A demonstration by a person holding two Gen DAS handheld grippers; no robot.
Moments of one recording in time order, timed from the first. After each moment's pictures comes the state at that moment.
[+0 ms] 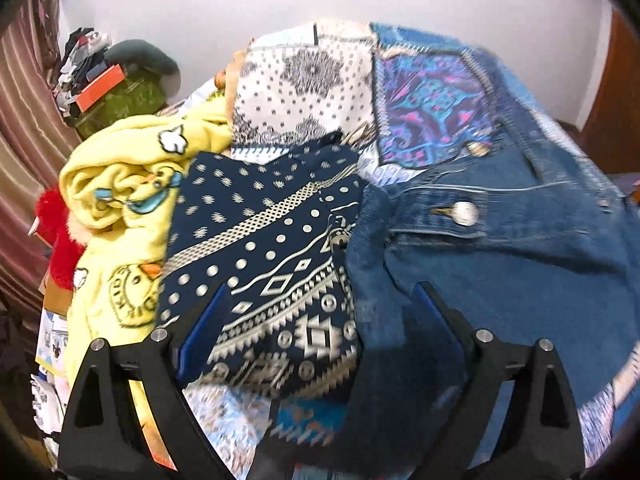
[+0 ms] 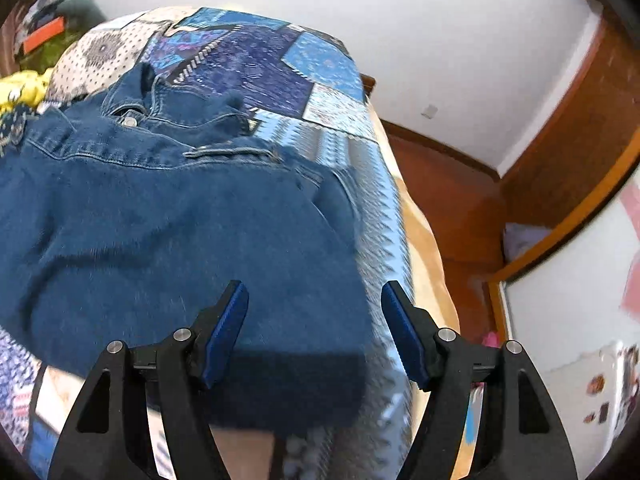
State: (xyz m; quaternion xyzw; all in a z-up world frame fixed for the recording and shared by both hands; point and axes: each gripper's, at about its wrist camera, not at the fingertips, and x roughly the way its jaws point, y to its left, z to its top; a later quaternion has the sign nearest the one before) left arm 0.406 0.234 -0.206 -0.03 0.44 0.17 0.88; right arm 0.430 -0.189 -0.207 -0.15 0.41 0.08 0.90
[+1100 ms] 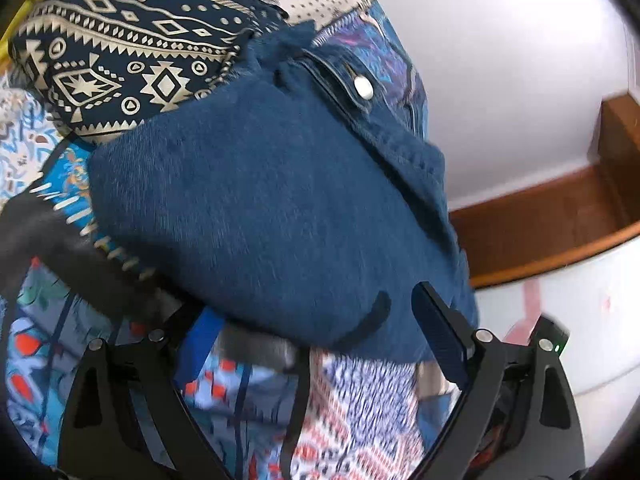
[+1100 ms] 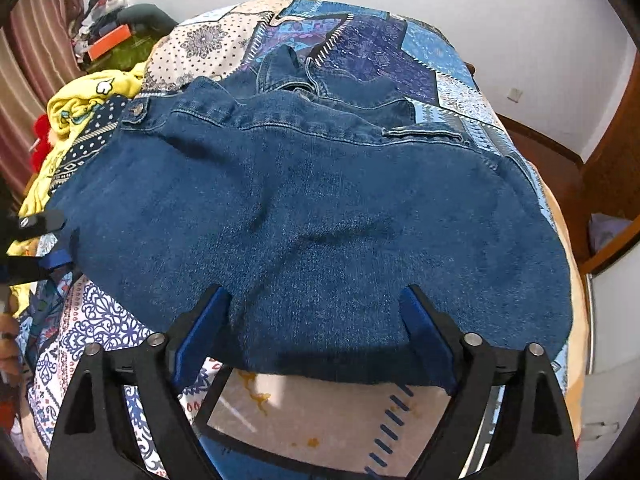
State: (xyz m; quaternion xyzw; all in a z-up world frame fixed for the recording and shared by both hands) left arm 0.349 0.207 -0.290 -0.47 0.39 -0.03 0.79; right arm 0.380 -0.095 -0.216 -0.09 0.44 0.23 0.86
